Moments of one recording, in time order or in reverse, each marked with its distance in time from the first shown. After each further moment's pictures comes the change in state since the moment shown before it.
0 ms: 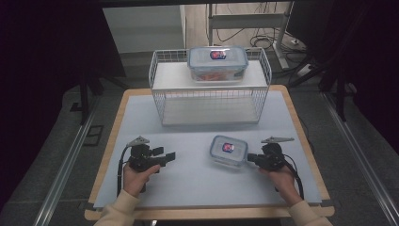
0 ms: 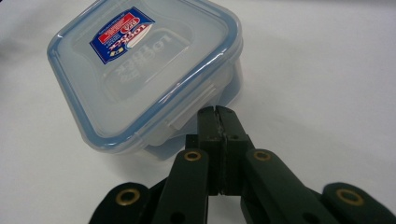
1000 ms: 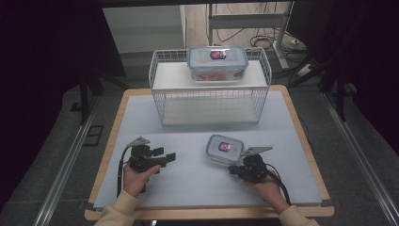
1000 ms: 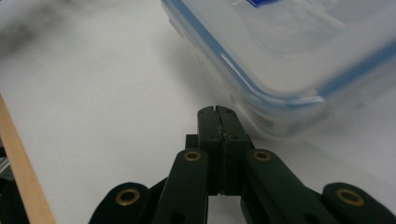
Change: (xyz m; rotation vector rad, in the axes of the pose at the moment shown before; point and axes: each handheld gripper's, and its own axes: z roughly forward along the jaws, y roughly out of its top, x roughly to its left) left arm 0.000 -0.001 0.001 0.010 0.003 0.006; right arm 0.055 -0.014 0.019 0.065 0.138 -0.162
